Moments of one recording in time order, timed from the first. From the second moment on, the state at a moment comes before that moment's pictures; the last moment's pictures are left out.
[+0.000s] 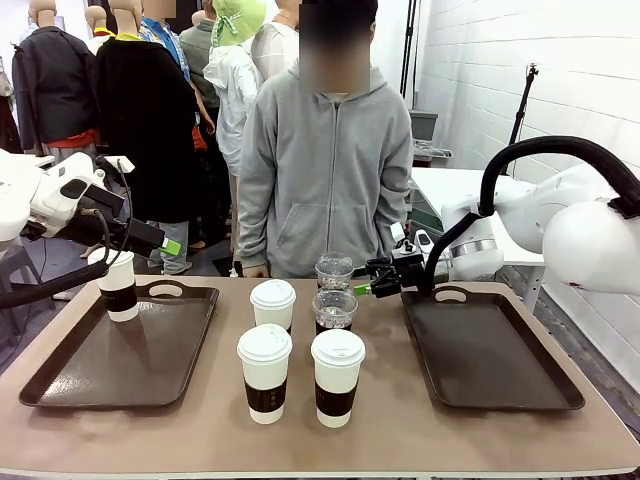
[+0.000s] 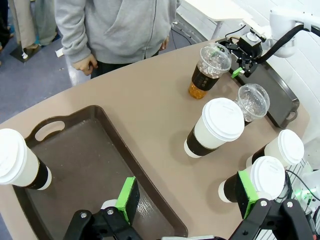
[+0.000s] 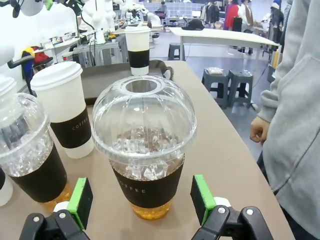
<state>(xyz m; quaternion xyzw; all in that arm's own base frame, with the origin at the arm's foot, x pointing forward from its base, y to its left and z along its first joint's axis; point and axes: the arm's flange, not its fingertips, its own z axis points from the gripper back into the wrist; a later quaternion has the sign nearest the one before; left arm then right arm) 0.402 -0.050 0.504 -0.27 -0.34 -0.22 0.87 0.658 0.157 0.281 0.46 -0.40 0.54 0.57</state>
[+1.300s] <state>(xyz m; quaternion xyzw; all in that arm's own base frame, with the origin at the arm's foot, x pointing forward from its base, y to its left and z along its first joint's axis) 0.401 -0.050 0.504 -0.27 -0.34 -0.22 0.87 0.670 0.182 0.254 0.48 -0.37 0.55 0.58</state>
